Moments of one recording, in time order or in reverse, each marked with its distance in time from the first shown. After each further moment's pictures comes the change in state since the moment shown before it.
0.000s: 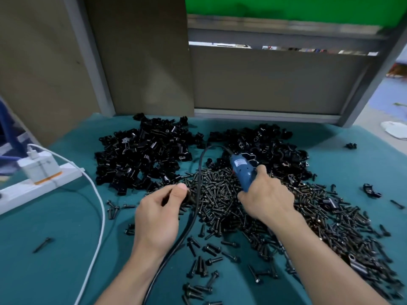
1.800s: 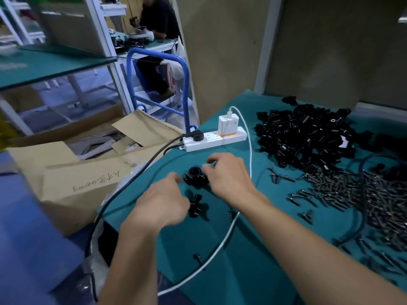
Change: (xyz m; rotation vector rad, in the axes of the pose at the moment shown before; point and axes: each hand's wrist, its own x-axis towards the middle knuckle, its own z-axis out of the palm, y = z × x) left_hand -0.087 0.005 -0.285 0.786 0.079 -0.682; right_hand -0.210 -0.292 0.076 0.423 -0.459 -0.729
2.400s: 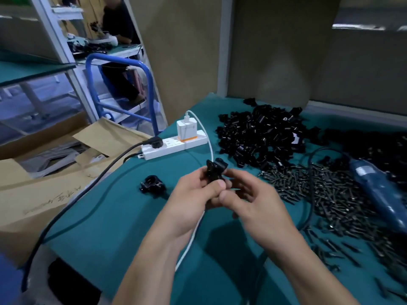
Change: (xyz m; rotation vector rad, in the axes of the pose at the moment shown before) left_hand -0.019 0.101 0.067 -1.208 -0.352 0.448; right_hand -0.081 0.094 -0.076 0.622 0.049 -0.105
